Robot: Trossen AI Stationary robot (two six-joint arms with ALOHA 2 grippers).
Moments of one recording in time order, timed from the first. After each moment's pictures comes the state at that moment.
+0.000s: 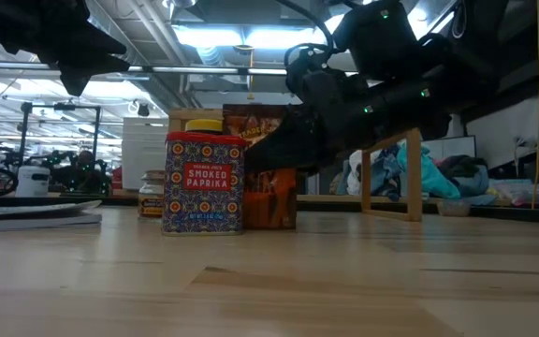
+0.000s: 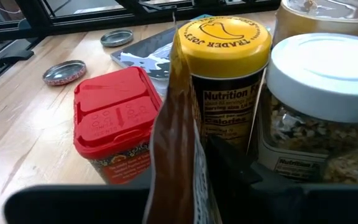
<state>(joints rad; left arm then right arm) -0.03 0.24 0.33 -0.28 -0.25 -0.37 0.14 2.00 0.82 0.83 0.08 0.15</state>
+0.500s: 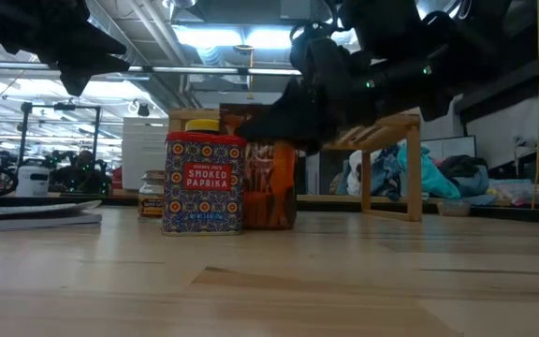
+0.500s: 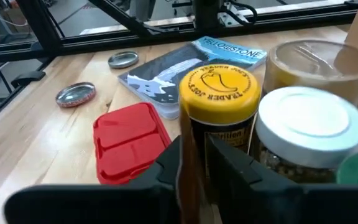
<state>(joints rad) -0.03 0.24 0.33 -0.28 -0.25 -0.37 0.14 1.92 0.82 0.79 0.08 0.15</state>
